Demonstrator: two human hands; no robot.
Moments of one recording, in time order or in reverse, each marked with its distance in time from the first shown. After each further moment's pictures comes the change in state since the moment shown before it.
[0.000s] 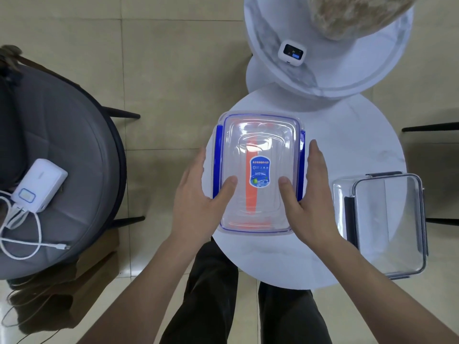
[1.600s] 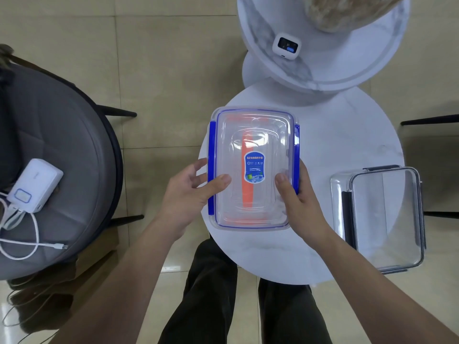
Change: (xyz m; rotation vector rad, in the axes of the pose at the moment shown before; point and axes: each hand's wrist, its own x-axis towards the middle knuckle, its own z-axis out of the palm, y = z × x) left_hand 0.024 -0.025 -0.013 -0.458 -0.289 -0.371; right_hand -0.003 0.000 0.003 0.665 -0.201 0.252
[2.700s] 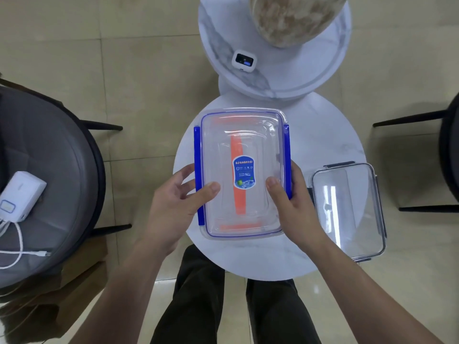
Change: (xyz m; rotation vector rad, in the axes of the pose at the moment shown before) left_hand -0.057 0.022 0.061 -0.022 -0.013 0.069; right_hand -0.039 -0.031 -0.051 0.018 0.080 -0.024
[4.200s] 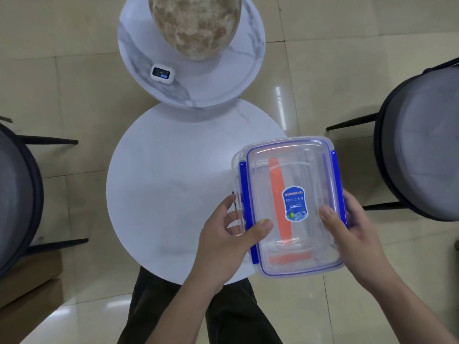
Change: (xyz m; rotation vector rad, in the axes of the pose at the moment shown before) left_hand -0.056 -0.034 0.256 0.055 -0.080 -0.096; right_hand -0.062 -0.019 -0.267 -0.022 0.112 -0.060
